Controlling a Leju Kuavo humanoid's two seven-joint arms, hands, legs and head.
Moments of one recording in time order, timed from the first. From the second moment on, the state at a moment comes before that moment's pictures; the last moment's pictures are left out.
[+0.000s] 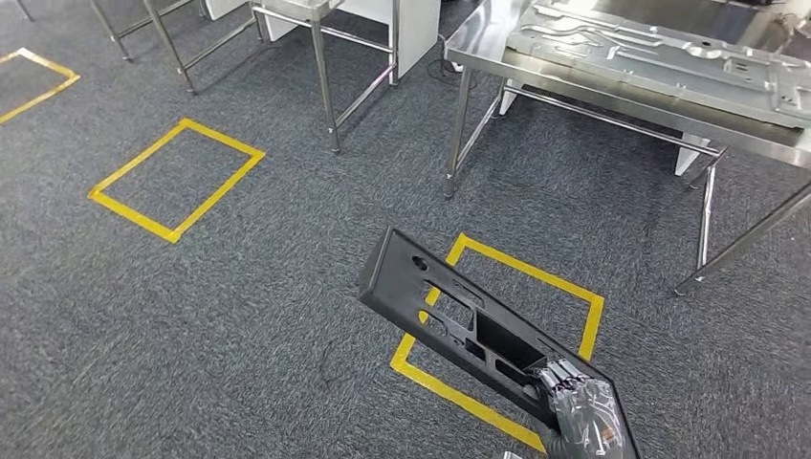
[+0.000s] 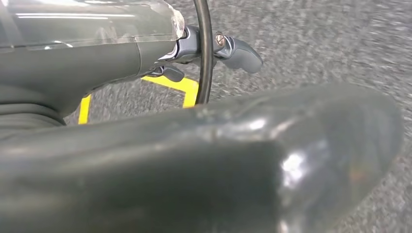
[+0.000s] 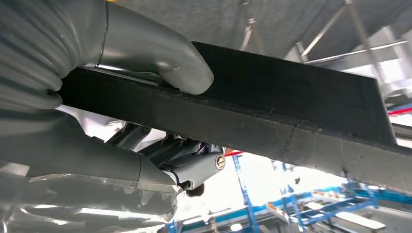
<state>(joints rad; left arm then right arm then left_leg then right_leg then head) -0.05 -0.13 1.10 -0.22 -1.28 0.08 -0.39 0.33 -0.22 0.25 -1.77 1.03 -0.65 -0.12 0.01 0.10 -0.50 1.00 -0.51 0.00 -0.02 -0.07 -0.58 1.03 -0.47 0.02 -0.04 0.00</state>
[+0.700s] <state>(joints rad) -0.05 -0.13 1.12 -0.22 -1.30 0.07 -0.39 0.31 -0.21 0.22 -1.76 1.09 -0.58 -0.08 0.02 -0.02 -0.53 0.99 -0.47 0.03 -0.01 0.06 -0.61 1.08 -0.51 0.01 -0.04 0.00</state>
